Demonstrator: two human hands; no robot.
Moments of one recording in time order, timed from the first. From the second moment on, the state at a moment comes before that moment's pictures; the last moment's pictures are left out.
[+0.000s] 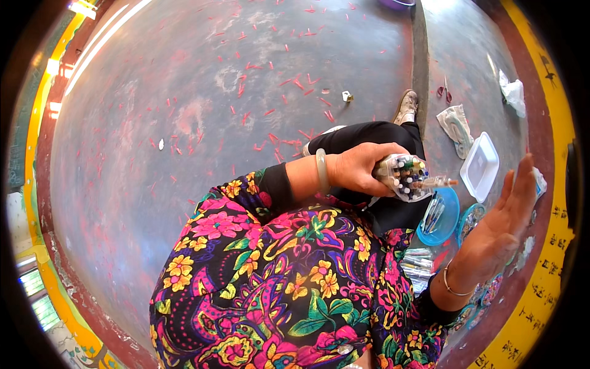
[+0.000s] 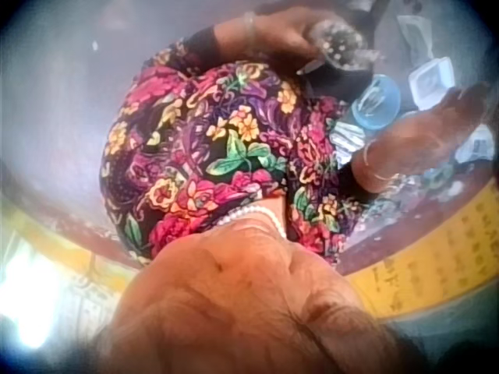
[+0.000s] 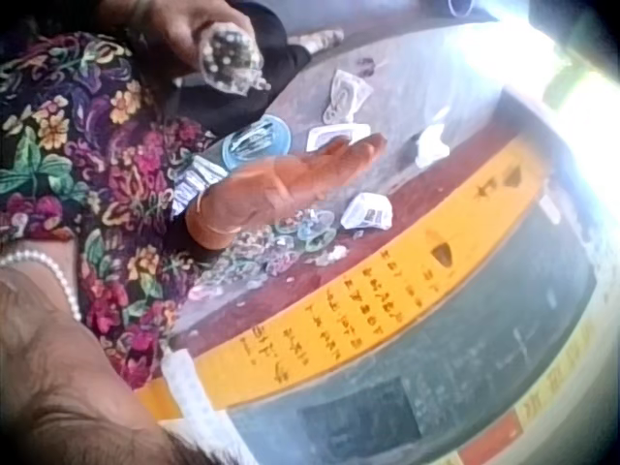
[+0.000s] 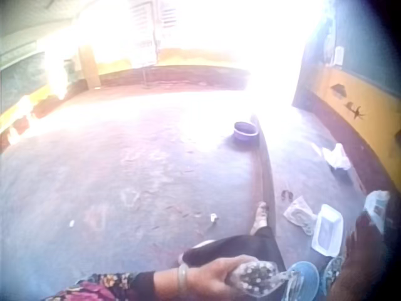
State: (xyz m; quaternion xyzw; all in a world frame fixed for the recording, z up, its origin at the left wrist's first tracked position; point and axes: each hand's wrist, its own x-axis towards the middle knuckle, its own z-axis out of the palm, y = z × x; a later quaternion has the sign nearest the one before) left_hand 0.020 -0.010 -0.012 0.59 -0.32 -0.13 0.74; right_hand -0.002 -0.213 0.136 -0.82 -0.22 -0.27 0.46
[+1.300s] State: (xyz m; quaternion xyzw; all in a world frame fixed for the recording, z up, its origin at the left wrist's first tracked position) left_hand 0.019 -0.021 -0.016 0.60 -0.27 -0.07 0.75; right_hand 0.000 -0.202 0.161 -0.73 -0.27 -0.41 0.48
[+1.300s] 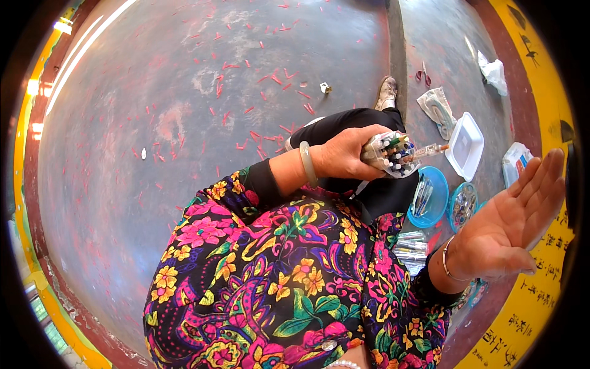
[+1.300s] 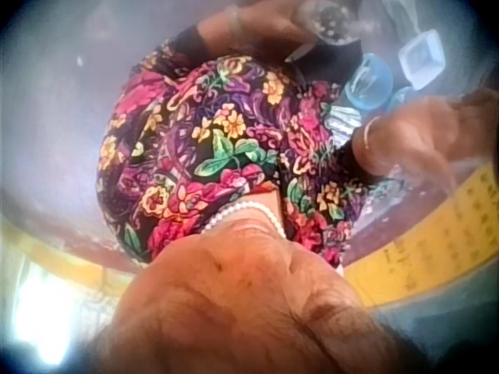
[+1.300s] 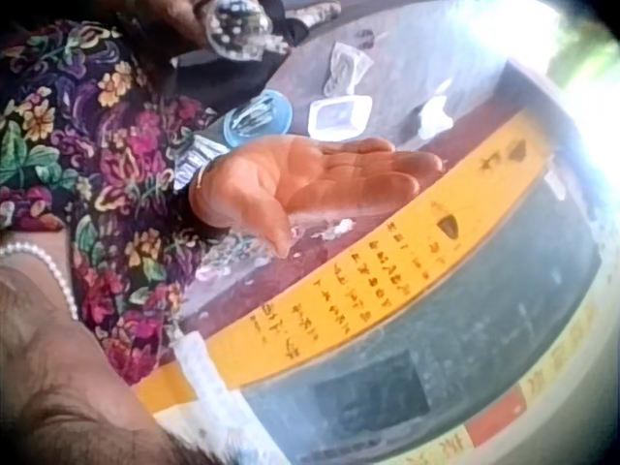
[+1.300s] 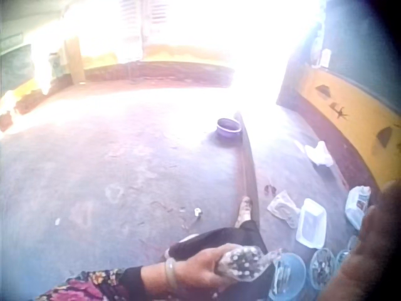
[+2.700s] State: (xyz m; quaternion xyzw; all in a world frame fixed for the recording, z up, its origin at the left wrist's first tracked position) left_hand 0.030 -0.032 -0.033 0.61 -0.24 -0.06 0.76; right_hand 0.010 -0.116 0.103 -0.73 -0.38 -0.11 0.56
